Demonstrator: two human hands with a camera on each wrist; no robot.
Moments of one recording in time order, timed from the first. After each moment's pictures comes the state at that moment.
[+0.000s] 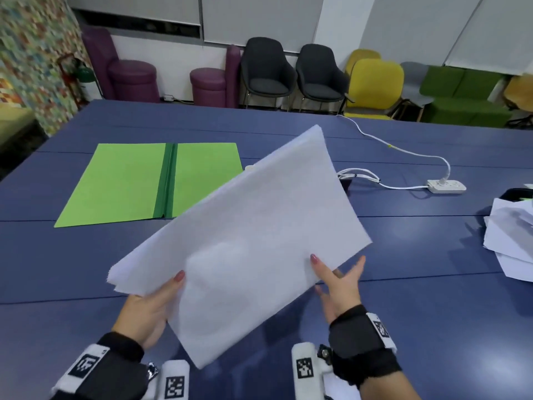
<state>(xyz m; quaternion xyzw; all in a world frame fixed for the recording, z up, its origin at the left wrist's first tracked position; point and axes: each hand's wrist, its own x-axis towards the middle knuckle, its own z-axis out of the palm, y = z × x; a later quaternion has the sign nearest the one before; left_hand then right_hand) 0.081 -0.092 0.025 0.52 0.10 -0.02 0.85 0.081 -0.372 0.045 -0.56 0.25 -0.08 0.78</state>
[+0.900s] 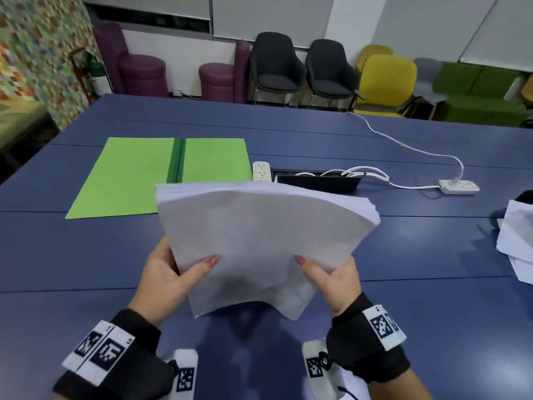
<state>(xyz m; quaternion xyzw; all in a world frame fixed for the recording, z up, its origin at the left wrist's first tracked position) 0.085 -0.110 0.078 0.69 -0.05 0.08 0.71 0.079 -0.353 0.075 -0.69 0.02 -0.11 0.72</state>
